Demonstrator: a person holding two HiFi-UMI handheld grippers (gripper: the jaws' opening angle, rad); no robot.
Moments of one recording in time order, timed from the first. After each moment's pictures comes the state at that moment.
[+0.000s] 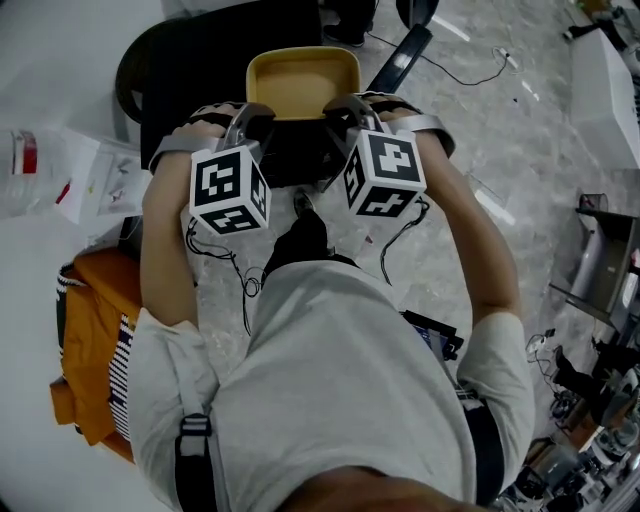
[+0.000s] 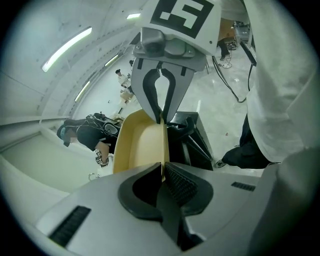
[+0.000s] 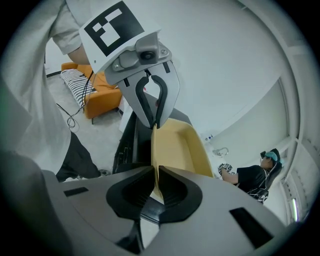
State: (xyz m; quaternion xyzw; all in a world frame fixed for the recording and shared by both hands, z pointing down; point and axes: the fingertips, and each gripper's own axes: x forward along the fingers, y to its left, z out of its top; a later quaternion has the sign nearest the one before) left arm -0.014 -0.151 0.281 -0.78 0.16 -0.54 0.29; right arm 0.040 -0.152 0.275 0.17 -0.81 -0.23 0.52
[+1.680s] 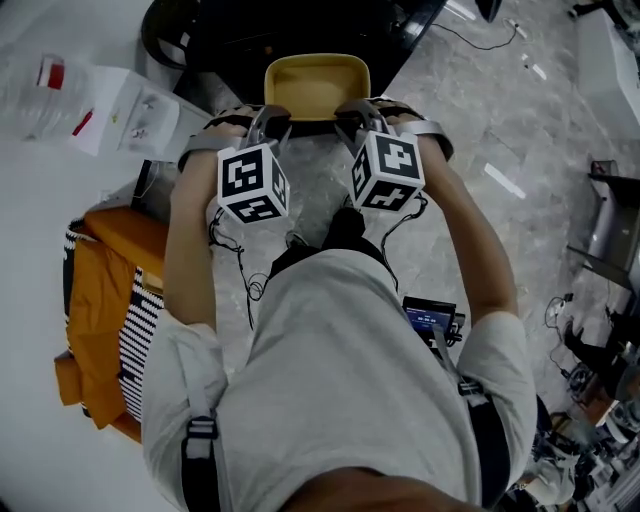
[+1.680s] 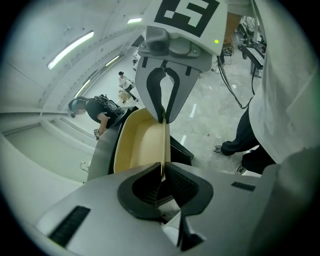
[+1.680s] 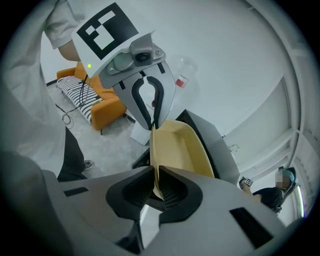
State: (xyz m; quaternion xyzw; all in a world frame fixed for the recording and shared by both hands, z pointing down) left arm -0.150 0.061 0.348 -0.80 0.16 -0.52 0.27; right arm -0.098 0.064 0.339 0.19 -0.81 -0.18 0.53
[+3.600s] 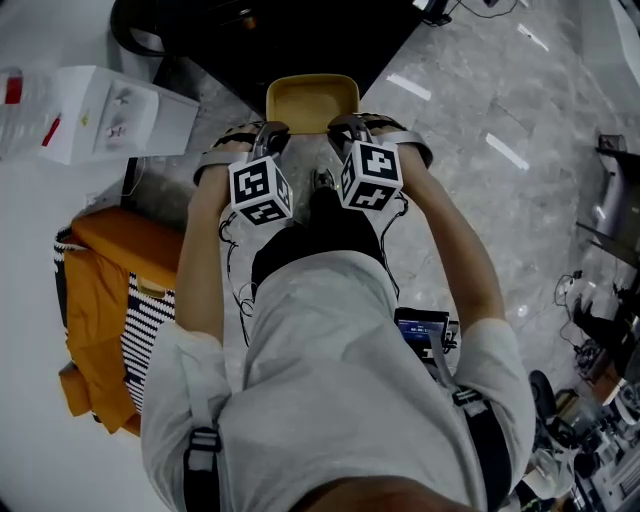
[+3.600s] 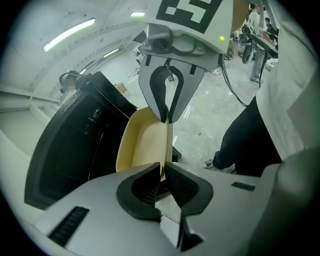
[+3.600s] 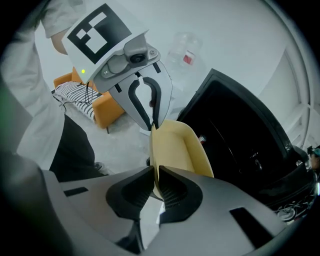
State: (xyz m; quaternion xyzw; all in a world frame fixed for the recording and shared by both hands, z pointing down) left arm -0.140 0.076 0.520 -0.81 0.13 -0.53 0.21; right arm -0.089 0.081 0.509 0.17 -0.82 -0.10 0.54
